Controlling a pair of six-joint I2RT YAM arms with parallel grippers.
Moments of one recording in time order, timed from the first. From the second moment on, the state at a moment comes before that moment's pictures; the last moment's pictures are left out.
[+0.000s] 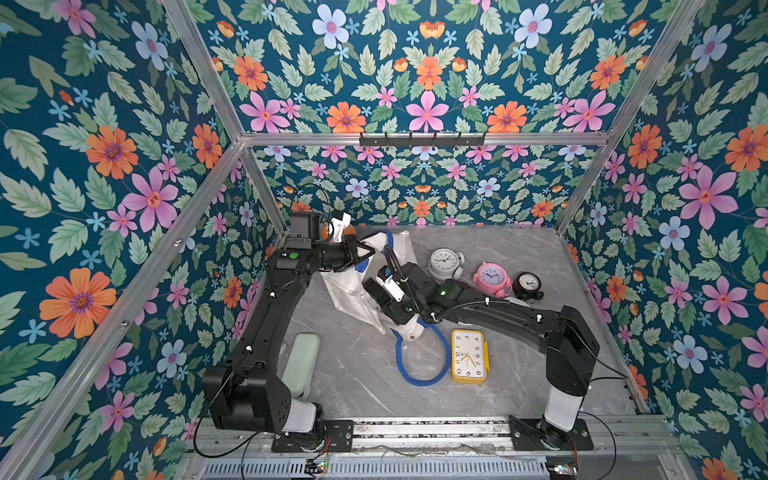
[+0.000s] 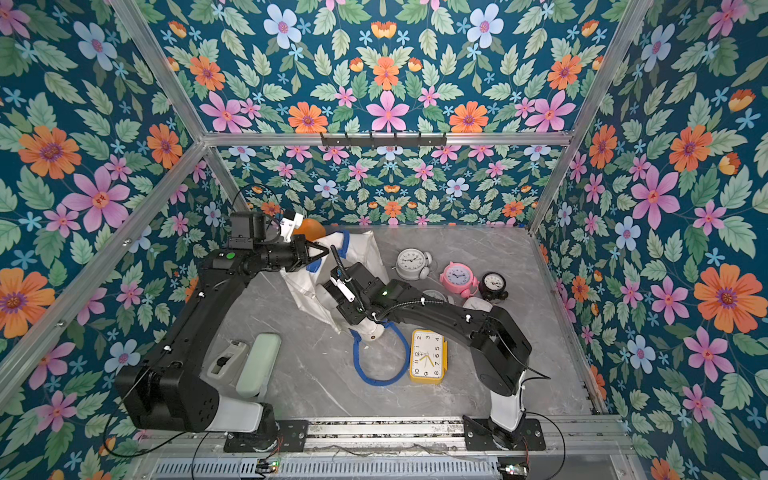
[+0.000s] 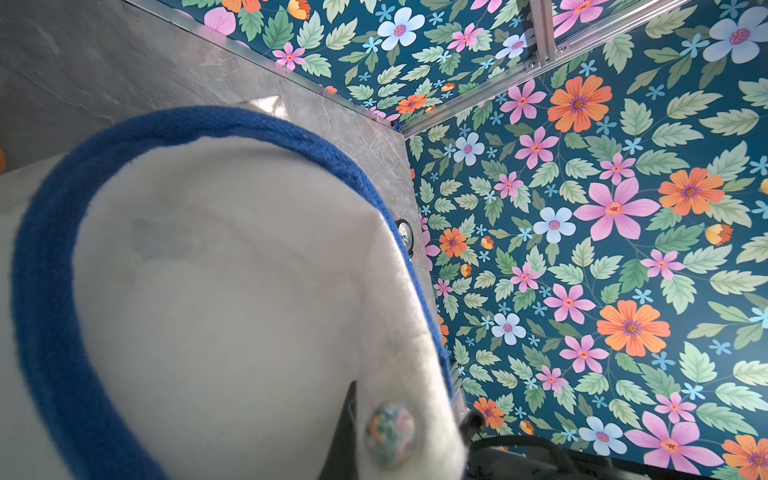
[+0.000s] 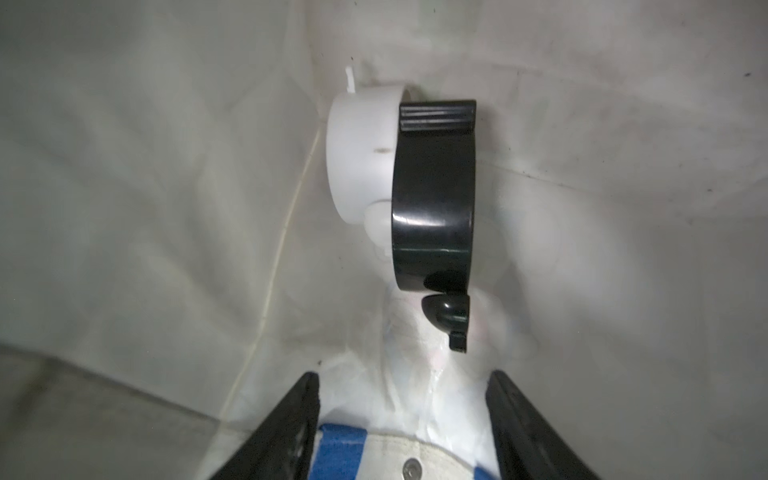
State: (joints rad) left arm -0.14 1.42 1.41 -0.63 0.82 -0.54; right arm 0.93 1.85 1.51 -0.50 0.03 0.09
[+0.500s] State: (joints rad) left arm -0.14 1.42 1.39 -0.59 0.69 -0.67; right arm 0.90 1.64 1.28 -0.38 -0.12 0.03
